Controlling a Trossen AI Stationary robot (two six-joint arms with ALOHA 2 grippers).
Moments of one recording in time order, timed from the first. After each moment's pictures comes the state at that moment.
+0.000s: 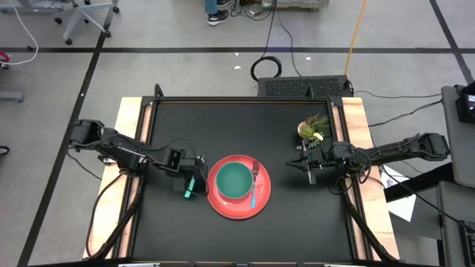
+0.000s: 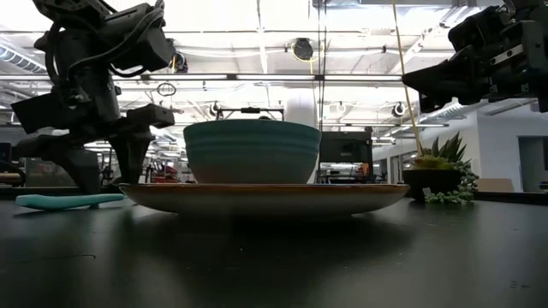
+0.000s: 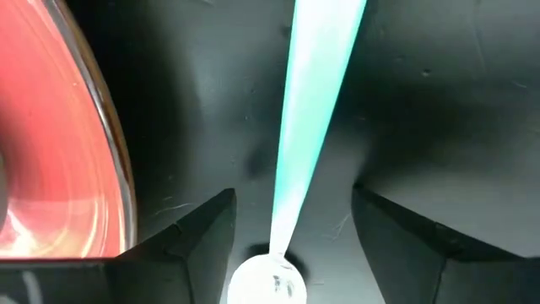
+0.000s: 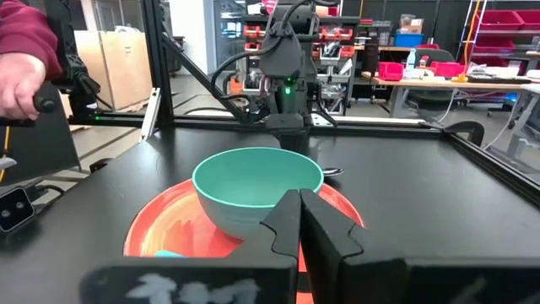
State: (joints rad) left arm -0.12 1.42 0.63 -0.52 -0.07 1.60; right arm 0.00 0.73 0.02 0.71 -0.10 -0.01
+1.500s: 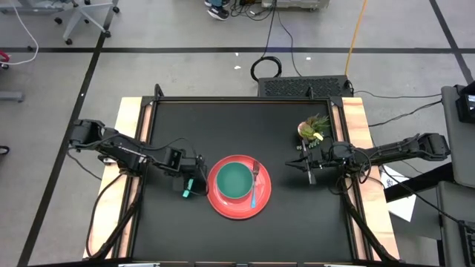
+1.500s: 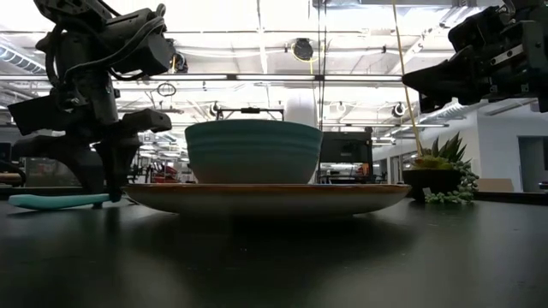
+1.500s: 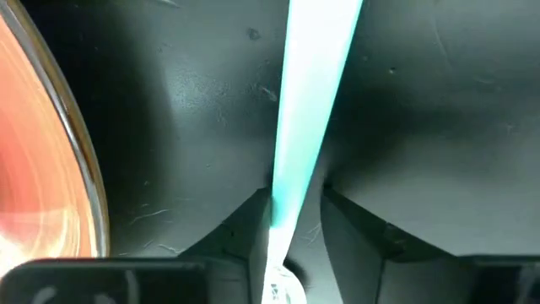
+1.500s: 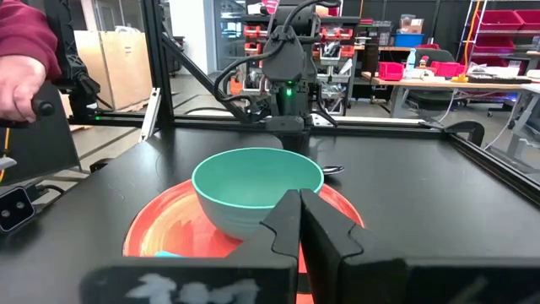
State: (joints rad) left arm -0.12 1.42 0.63 -0.53 -0.05 1.61; right arm 0.00 0.73 0.02 0.71 -0.10 -0.01
